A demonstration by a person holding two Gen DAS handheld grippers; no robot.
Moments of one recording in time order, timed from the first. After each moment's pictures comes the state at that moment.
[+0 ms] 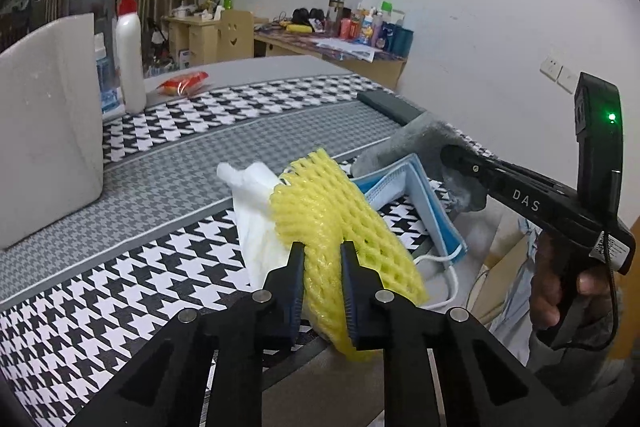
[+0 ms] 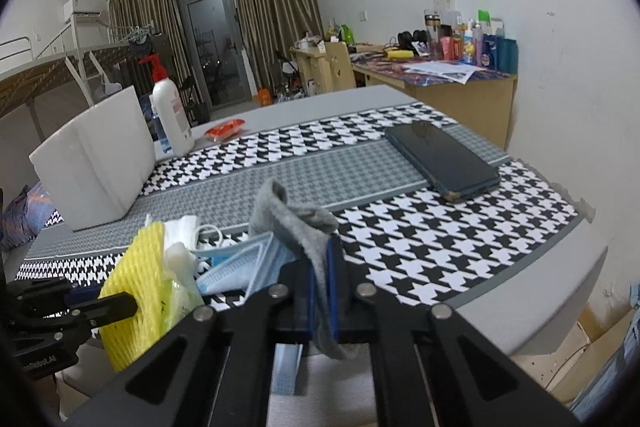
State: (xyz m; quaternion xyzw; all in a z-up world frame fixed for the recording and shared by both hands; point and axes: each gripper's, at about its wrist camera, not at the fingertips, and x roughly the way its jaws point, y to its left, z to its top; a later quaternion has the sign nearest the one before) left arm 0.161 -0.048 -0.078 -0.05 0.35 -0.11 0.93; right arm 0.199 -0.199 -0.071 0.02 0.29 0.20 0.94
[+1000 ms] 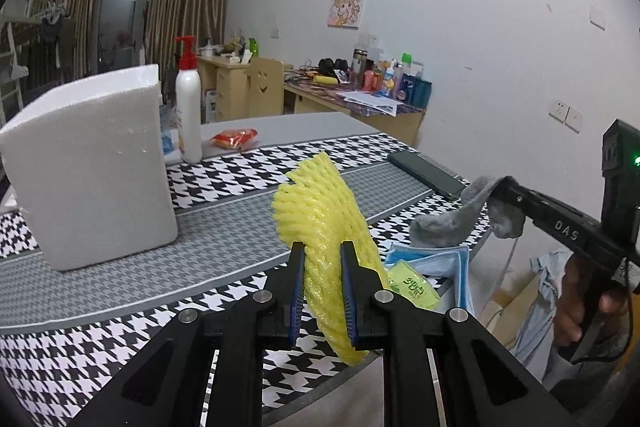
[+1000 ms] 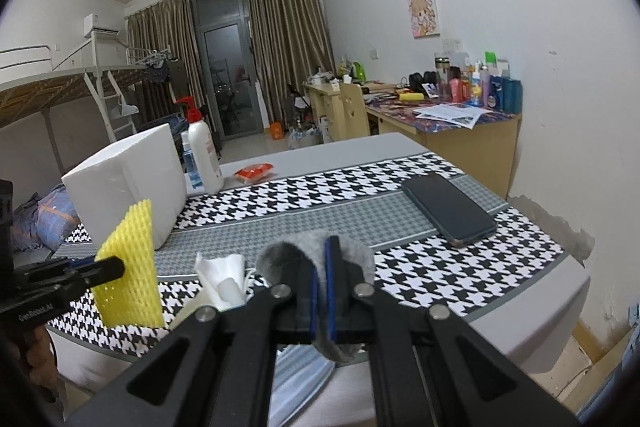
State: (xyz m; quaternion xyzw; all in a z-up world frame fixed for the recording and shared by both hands) left arm 0.127 0.001 -0.039 -0.06 0.27 -0.07 0.96; right arm 0.165 -0.184 -0.027 0.02 0.22 0.22 0.95
